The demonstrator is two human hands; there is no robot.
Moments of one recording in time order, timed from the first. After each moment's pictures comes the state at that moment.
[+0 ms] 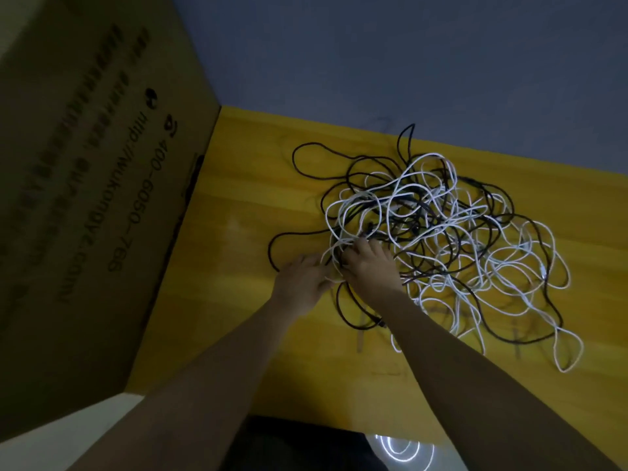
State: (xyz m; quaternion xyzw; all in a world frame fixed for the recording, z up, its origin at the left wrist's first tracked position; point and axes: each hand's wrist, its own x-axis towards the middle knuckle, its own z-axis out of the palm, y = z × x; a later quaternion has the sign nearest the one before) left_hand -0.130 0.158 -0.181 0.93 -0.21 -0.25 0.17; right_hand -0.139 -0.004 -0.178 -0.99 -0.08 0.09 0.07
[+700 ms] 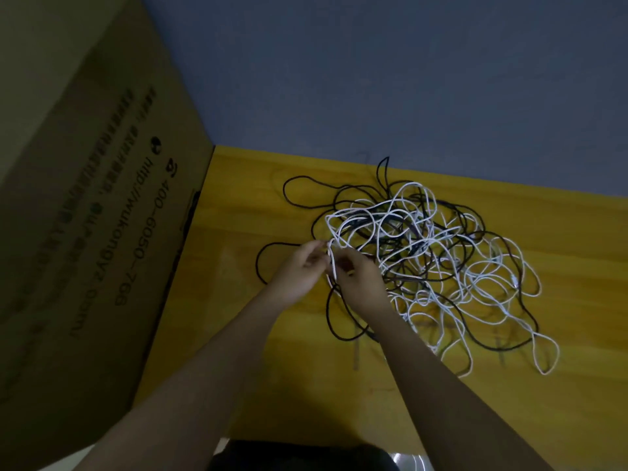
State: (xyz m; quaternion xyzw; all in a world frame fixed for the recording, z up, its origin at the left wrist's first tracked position) left_hand -0.089 0.154 -0.124 0.76 -0.03 -0.29 0.58; right_hand -0.136 0.022 -0.116 -0.87 0.09 0.04 0.48
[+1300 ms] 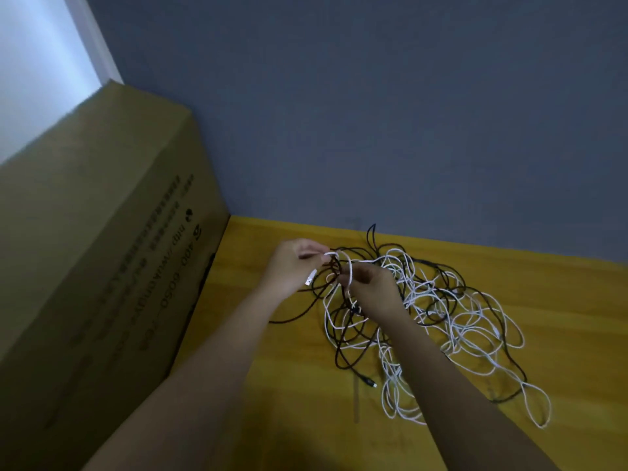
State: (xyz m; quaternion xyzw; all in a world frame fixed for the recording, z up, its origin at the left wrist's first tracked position) left_hand -0.063 0.168 -0.007 0.77 -0.08 -0.13 0.62; right_hand -0.115 0.008 -0.034 -0.83 0.12 -0.02 0.54
